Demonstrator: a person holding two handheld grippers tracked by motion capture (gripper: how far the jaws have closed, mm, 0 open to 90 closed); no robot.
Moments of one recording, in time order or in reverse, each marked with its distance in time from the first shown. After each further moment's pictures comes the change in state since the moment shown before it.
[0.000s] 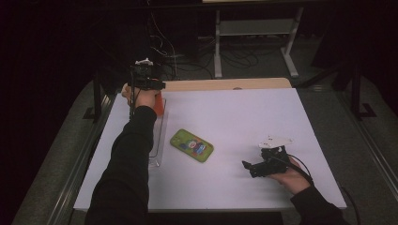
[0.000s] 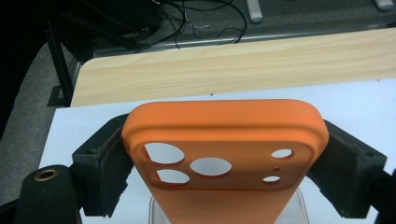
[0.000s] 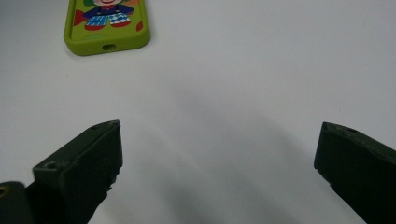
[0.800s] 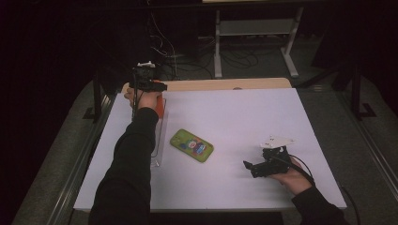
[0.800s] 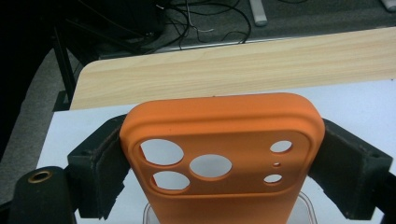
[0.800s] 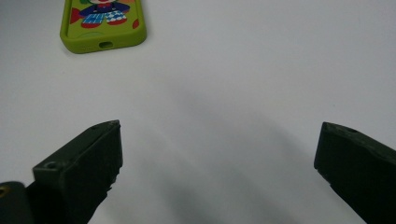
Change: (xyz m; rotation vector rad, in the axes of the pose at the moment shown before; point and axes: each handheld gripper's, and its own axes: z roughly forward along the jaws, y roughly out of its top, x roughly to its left) left arm -0.005 -0.005 0.010 -0.028 0.022 0.005; right arm -0.002 -0.002 -0.002 0.005 -0.006 0.005
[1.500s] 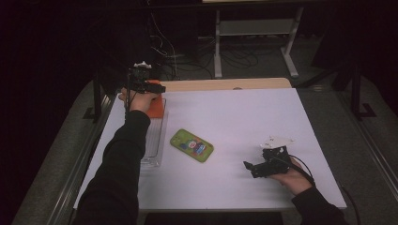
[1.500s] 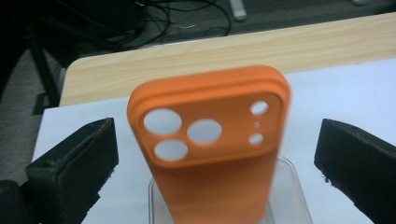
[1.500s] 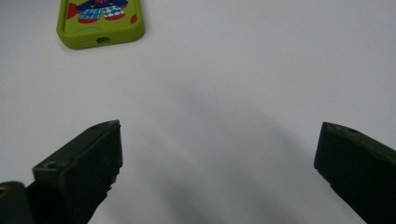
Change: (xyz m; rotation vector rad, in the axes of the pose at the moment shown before) left arm 0.017 -0.007 -0.027 0.000 -0.128 0.035; right arm -0.001 -0.001 0.000 0.014 -0.009 -0.006
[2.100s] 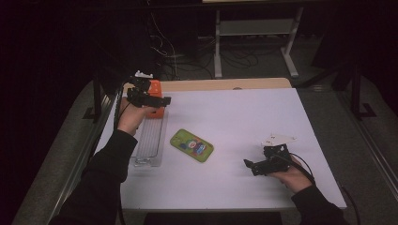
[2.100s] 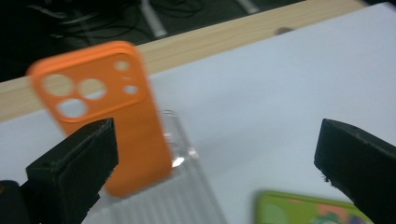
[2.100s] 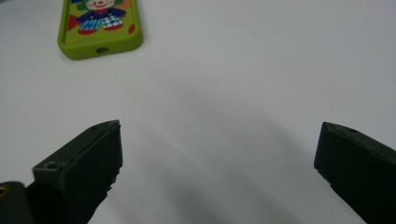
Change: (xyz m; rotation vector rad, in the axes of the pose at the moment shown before) left arm -0.029 -0.039 -0.066 -0.098 -0.316 0.142; right arm -0.005 0.004 -0.001 -0.019 0.014 0.021
